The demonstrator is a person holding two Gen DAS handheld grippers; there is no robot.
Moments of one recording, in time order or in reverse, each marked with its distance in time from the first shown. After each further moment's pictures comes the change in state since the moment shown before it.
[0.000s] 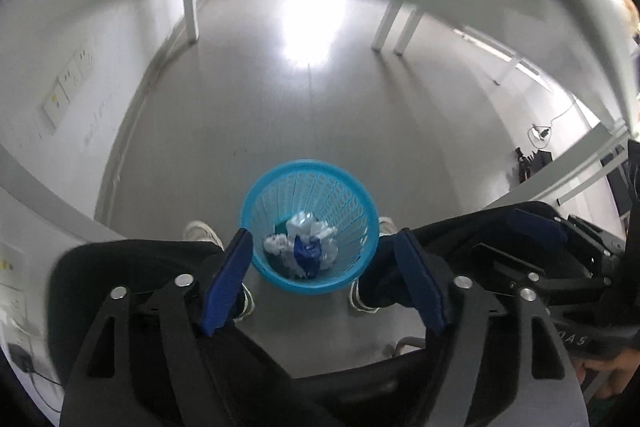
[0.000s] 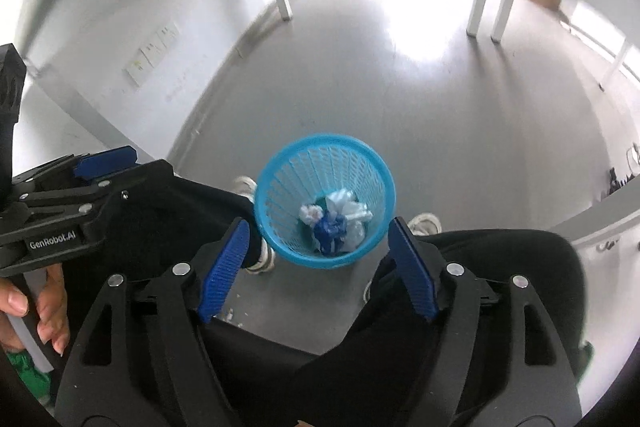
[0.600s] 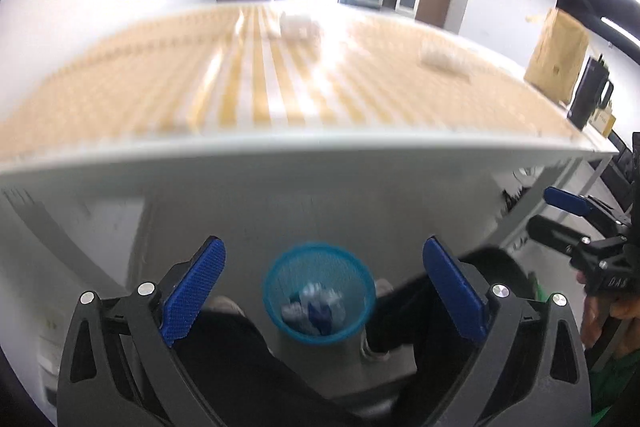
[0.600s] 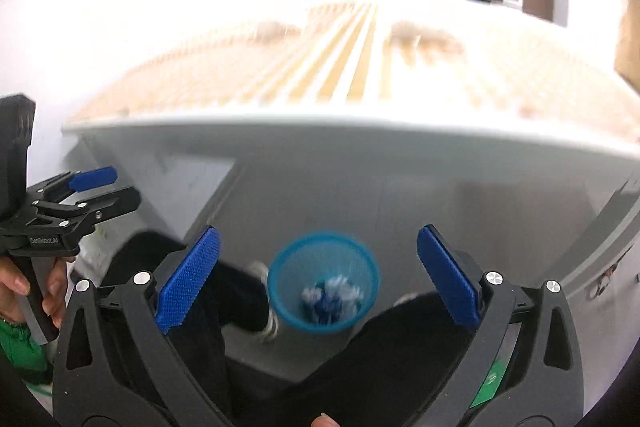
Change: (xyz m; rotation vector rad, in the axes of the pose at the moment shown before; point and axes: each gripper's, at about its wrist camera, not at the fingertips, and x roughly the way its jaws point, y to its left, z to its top) left arm -0.119 -0.009 0.025 0.104 -0.303 0.019; right arm -0.153 -0.013 0.020 -0.025 -0.381 -0.025
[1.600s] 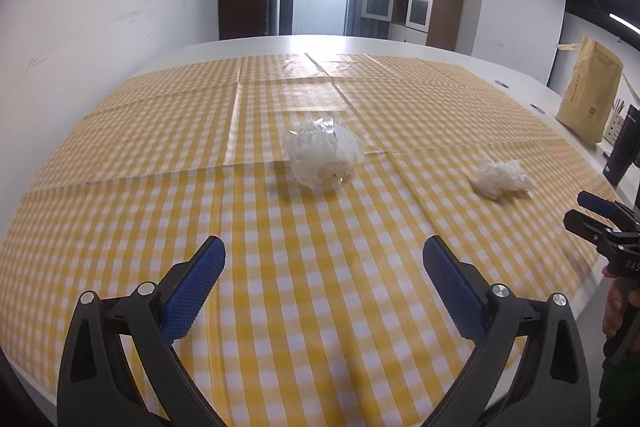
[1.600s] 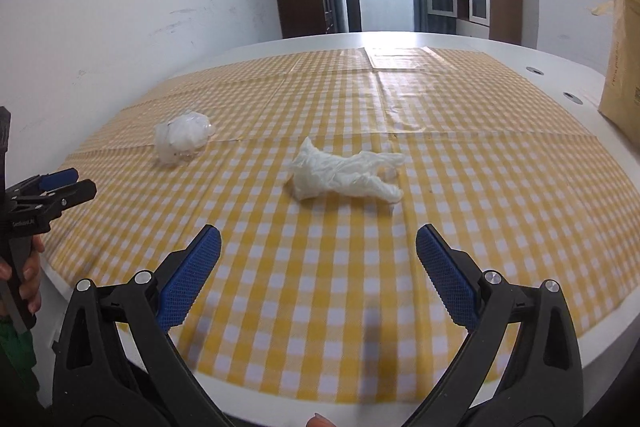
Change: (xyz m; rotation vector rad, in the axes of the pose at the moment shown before) left arm 0.070 0.014 0.172 0.043 -0.026 0.056; right arm 0.071 -0.088 0.148 0.058 -0.047 -0.095
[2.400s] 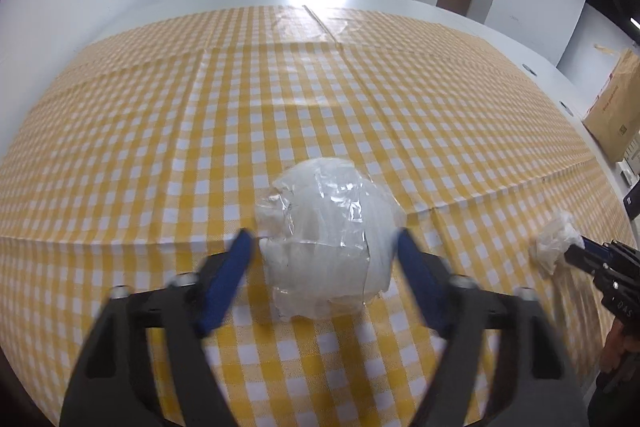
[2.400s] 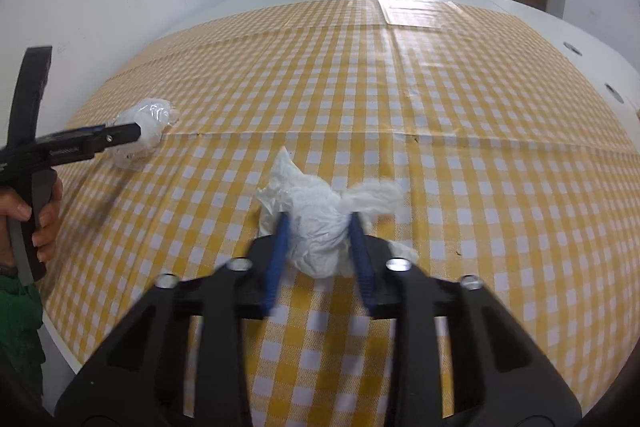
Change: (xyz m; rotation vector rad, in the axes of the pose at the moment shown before) left arm 0.126 0.010 0.074 -0.045 0.212 -0.052; right arm 0.089 -0.019 0.043 -0.018 0.207 0.051
